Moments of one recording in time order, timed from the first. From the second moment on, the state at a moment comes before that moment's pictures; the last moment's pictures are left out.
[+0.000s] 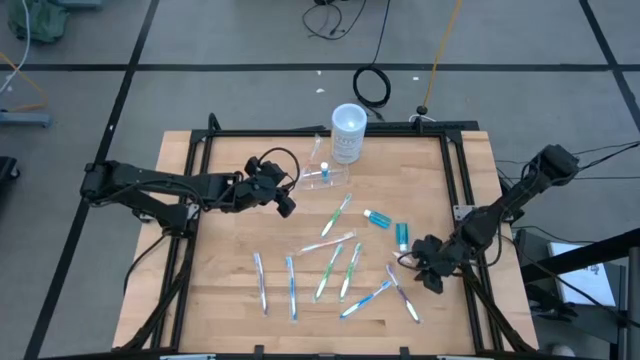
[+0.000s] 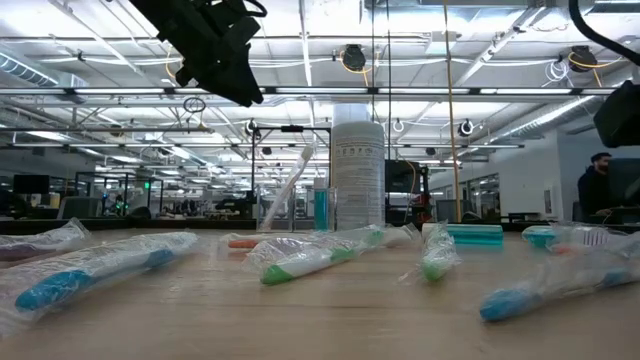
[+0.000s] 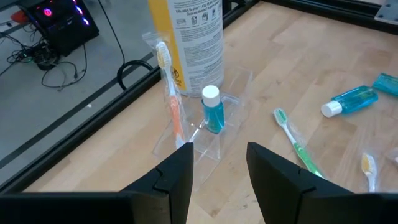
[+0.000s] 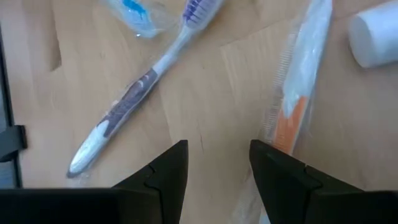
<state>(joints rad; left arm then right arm) -0.01 1.28 0.93 -0.34 -0.60 -0.37 0.70 1.02 0.29 -0.28 0.04 1.04</state>
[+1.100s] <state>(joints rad) -0.01 1.28 0.93 -0.34 -0.55 -0.37 0.69 1.04 0.30 -0.44 0.02 1.02</state>
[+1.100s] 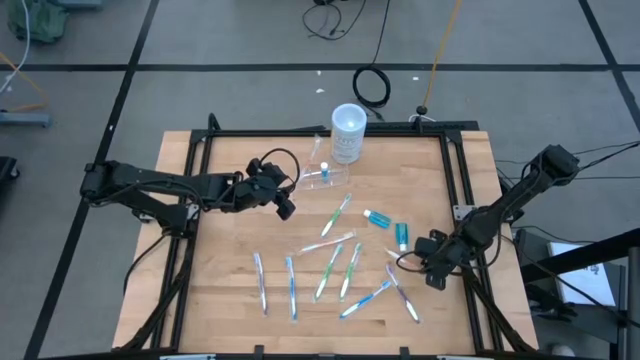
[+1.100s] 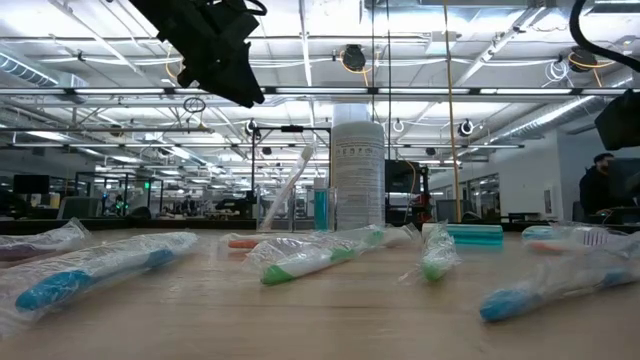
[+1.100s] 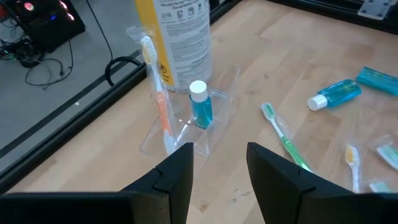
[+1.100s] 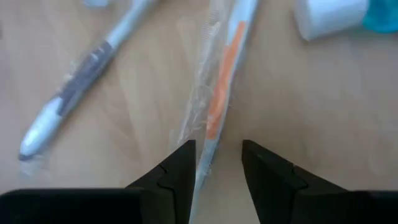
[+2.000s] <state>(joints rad) -0.01 1.28 0.93 -0.34 -0.55 -0.37 0.65 1.04 0.34 -0.23 0.30 0.51</state>
